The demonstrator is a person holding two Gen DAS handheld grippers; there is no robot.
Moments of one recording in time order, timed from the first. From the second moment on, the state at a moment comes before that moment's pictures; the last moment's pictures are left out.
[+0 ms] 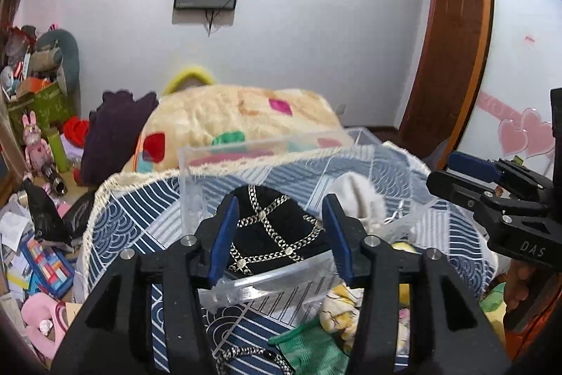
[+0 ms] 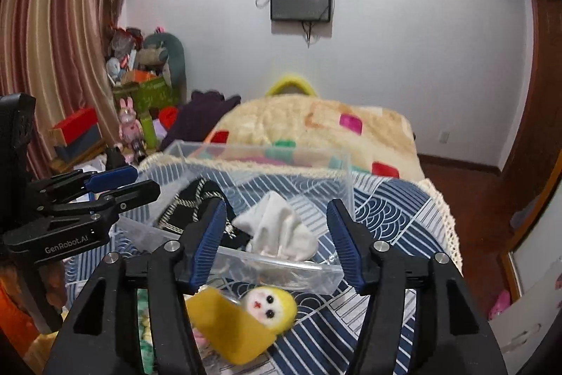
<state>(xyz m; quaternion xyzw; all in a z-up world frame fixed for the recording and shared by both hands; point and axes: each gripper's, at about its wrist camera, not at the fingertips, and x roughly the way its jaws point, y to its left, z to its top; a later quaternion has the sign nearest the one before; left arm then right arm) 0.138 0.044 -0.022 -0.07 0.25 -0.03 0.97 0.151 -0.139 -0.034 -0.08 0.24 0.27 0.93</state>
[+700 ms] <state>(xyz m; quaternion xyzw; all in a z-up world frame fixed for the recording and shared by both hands) 0.080 0.066 -0.079 -0.08 0.28 0.00 0.95 0.114 -0.144 -0.078 -0.07 0.25 0.29 0.92</state>
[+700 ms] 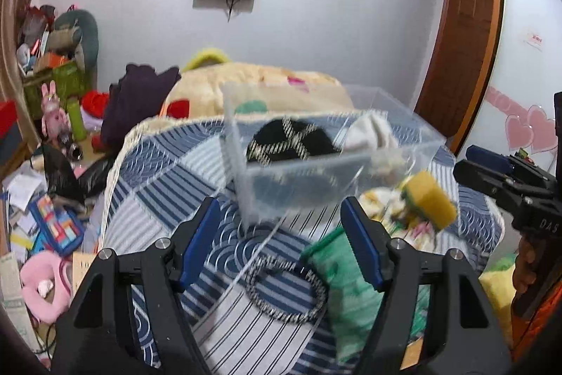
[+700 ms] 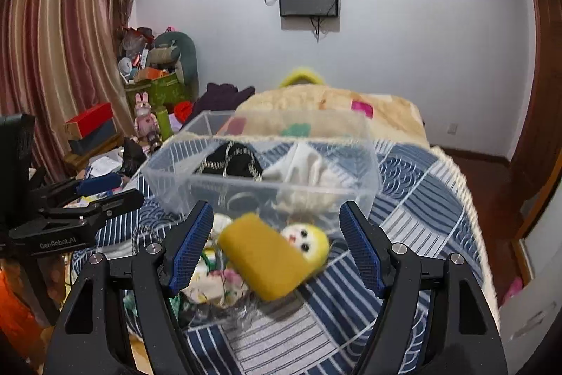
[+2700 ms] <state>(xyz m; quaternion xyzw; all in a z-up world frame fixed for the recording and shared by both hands) 0.120 0.078 -0.015 -0.09 0.21 0.01 0.97 0.138 -0.168 -0.029 -0.01 0.20 0.24 0.95</state>
